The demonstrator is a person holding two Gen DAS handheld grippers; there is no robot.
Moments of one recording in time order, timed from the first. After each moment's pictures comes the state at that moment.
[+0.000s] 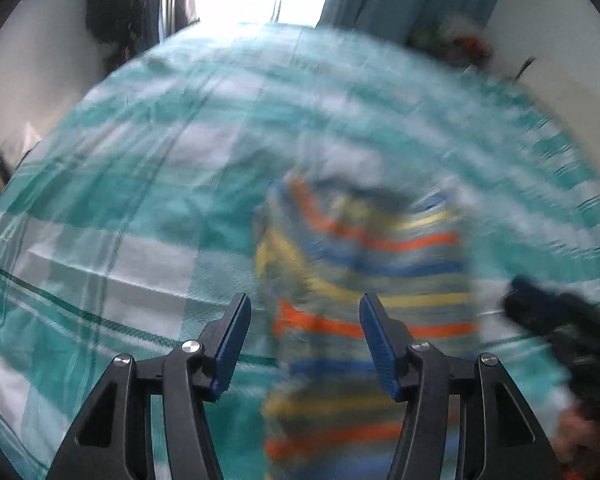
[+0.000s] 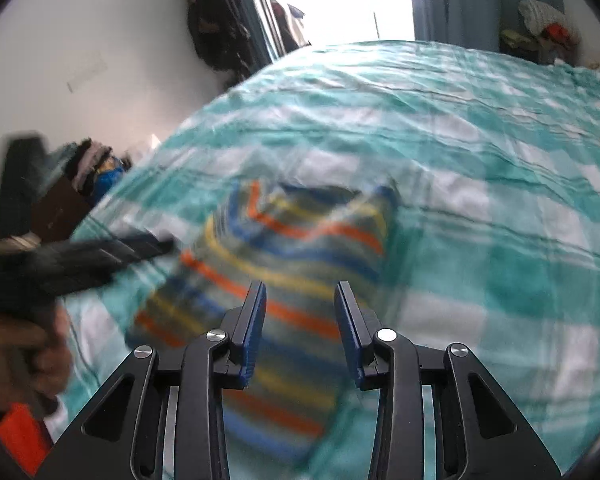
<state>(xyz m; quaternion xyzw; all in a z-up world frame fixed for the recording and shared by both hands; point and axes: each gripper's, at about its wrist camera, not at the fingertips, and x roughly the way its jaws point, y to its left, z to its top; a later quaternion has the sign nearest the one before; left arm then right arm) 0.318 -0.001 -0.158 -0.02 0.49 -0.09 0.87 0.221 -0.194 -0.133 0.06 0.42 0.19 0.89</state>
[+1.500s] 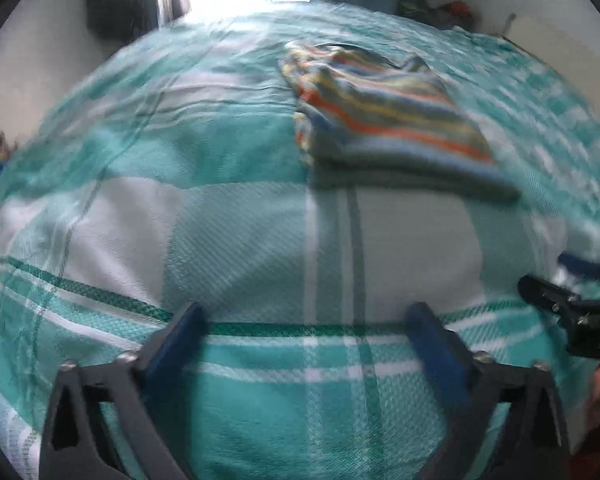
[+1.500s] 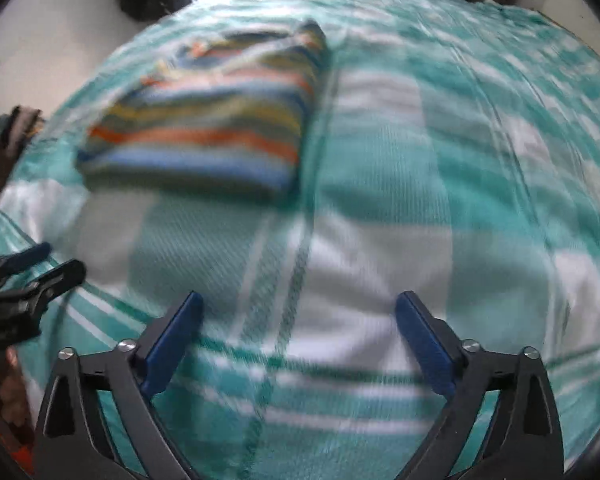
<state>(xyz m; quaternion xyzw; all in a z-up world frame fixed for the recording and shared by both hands) 0.119 0.023 -0.214 0.04 0.47 -0.09 0.88 0.053 -0.188 -0.210 0.00 0.51 0.01 0.86</state>
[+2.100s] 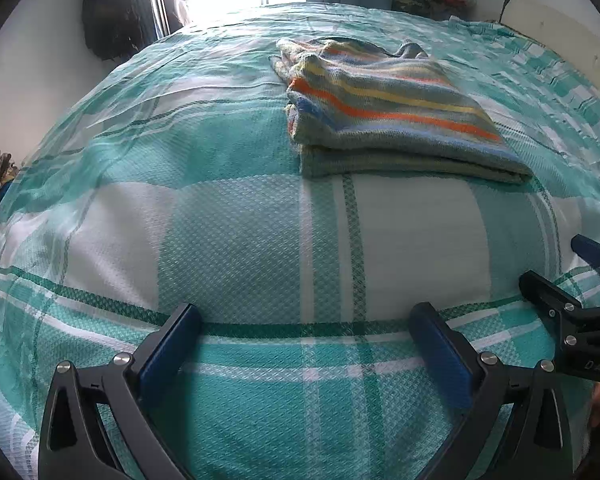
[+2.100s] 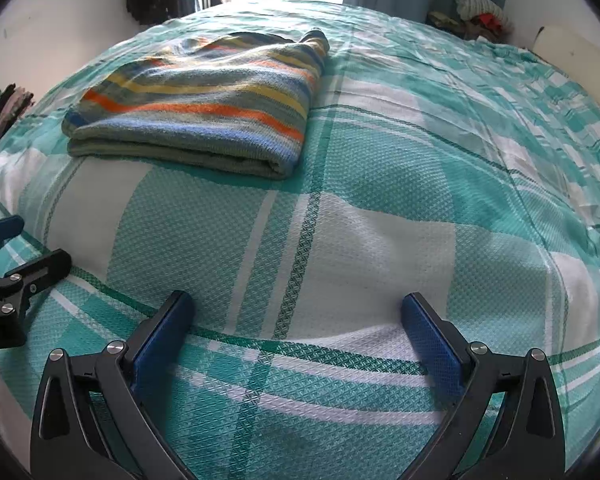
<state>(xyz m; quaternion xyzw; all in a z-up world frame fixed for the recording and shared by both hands) 0.125 0.017 -0.223 0.06 0.47 -0.08 0.87 0.046 -0.176 -0.223 -0.05 0.47 -0.01 0.88</state>
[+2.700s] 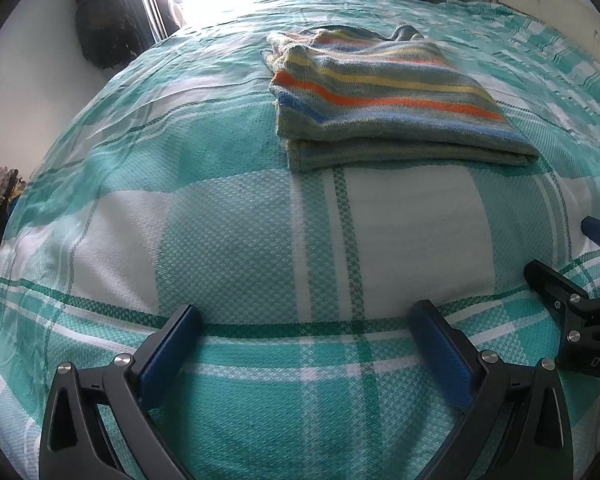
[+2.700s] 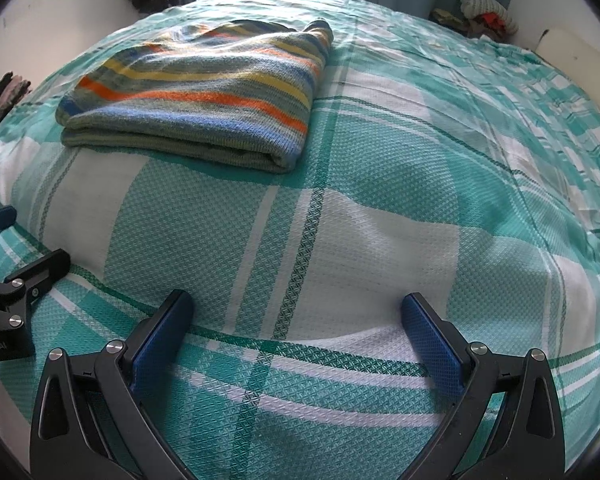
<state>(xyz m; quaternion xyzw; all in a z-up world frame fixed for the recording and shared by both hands) 0.127 0.006 -0.227 0.10 0.48 -0.07 0.87 0.050 -0.172 -0.227 -0.06 0.49 -0.01 0.87</state>
